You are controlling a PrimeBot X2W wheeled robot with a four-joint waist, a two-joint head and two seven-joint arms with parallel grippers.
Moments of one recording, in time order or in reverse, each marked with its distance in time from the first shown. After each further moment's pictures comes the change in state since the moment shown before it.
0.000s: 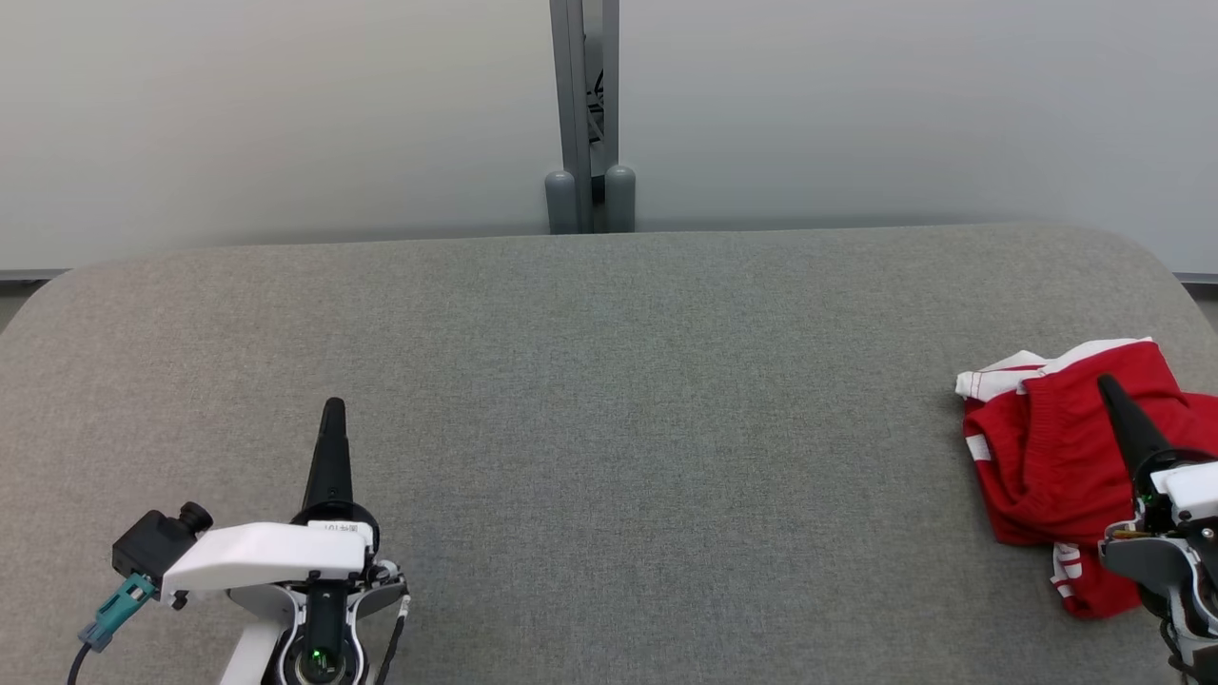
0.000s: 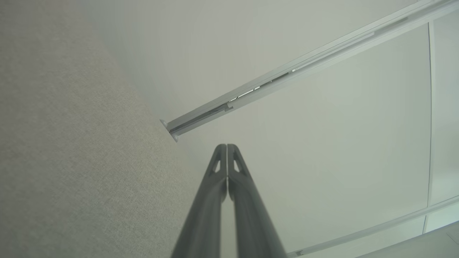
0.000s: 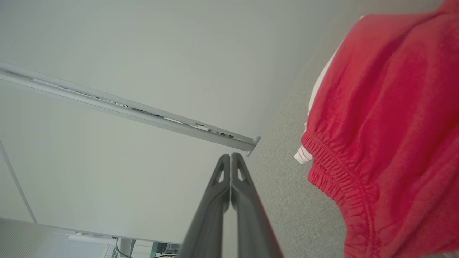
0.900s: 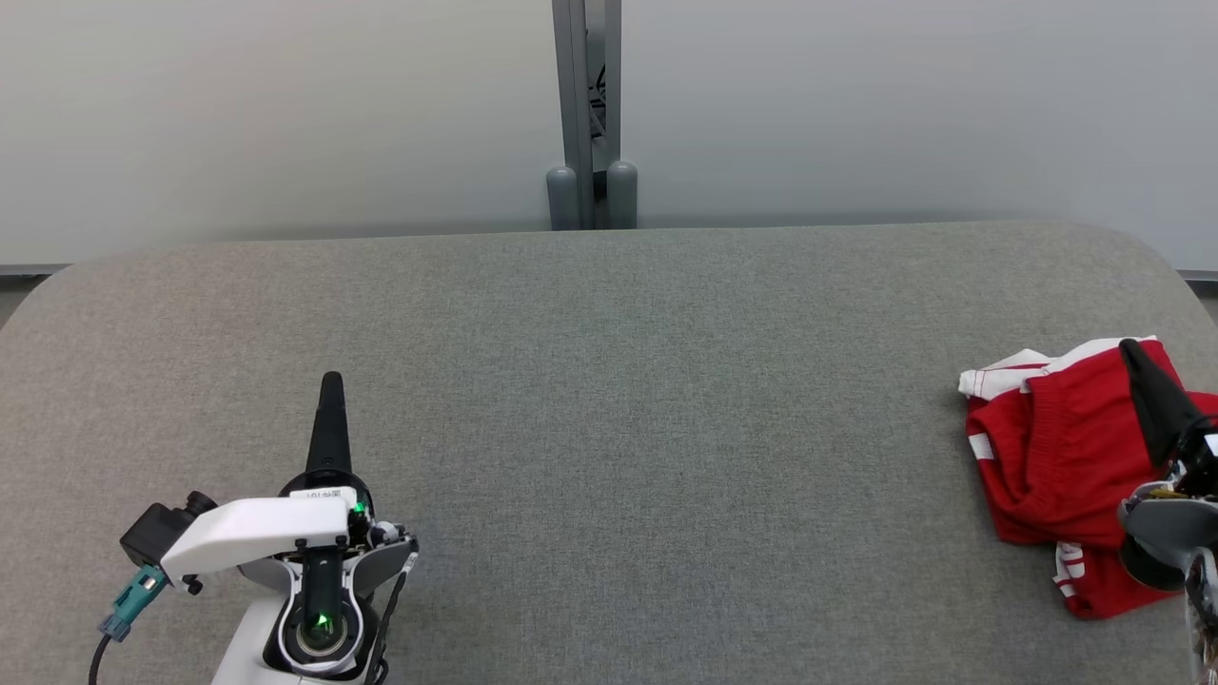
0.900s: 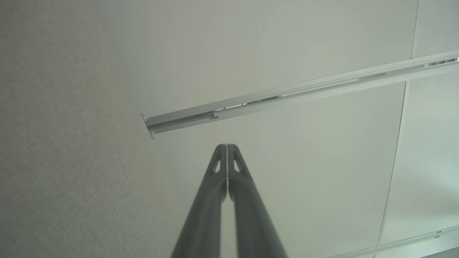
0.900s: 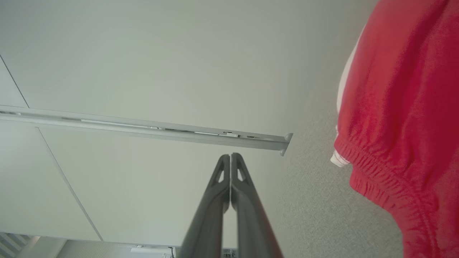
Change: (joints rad) left arm -0.066 -0.025 -0.003 0.060 -0.219 -0.049 -0.021; right arm -0.082 -0.023 -0.049 0.094 0.214 0.000 0.070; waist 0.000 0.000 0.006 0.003
